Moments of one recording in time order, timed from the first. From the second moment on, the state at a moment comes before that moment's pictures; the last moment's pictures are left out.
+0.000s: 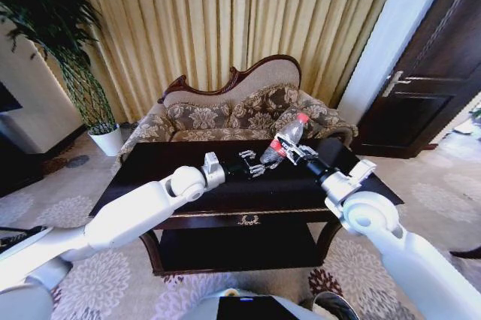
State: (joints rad) left arm 0.33 -0.84 0.51 -1.89 -0.84 0.09 0.18; right arm -1.23 0.75 0.52 2.24 1.18 -0.19 0.12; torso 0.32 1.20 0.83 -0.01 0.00
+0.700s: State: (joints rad) left arm 0.73 -0.71 0.06 -2.08 -0.94 0.13 0.01; right arm -1.23 0.79 0.54 2.16 1.12 -0.17 0.12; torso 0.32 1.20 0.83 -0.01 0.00
